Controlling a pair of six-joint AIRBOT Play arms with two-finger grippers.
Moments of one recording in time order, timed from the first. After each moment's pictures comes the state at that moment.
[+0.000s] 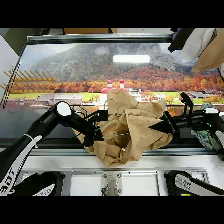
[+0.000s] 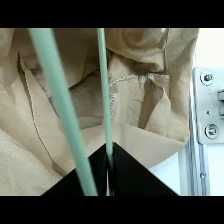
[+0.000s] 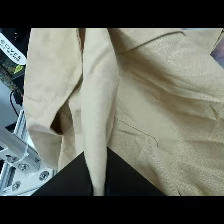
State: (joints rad) left arm -0.43 -1.21 0.87 0.82 -1.30 -0.24; right arm -0.35 -1.29 0.71 -0.38 1.78 -0.16
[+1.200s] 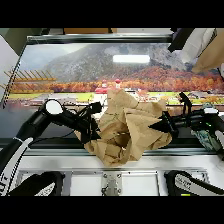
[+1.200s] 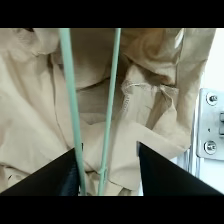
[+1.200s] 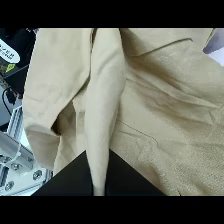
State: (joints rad) left arm -0.33 -1.12 0.87 0.82 -1.31 -0.39; right arm -0.35 -1.29 0.71 -0.38 1.75 -0.16
